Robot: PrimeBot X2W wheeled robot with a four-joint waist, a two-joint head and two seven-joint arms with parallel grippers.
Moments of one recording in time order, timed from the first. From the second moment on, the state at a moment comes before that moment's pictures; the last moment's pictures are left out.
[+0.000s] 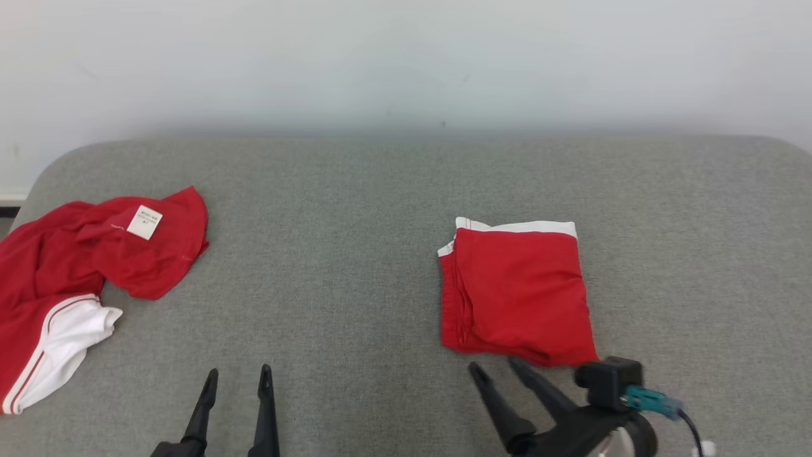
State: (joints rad) left arm 0.01 0.05 -0.12 0.16 -0.22 -0.02 -0.26; right arm -0.01 -0.05 0.24 0.00 0.43 0.13 0.30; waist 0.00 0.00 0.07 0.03
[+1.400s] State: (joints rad) left arm 0.12 0.05 0.05 0.14 -0.16 -0.07 -0.26; right arm -0.01 -0.08 0.00 0.28 0.15 0.13 -0.16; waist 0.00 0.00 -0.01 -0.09
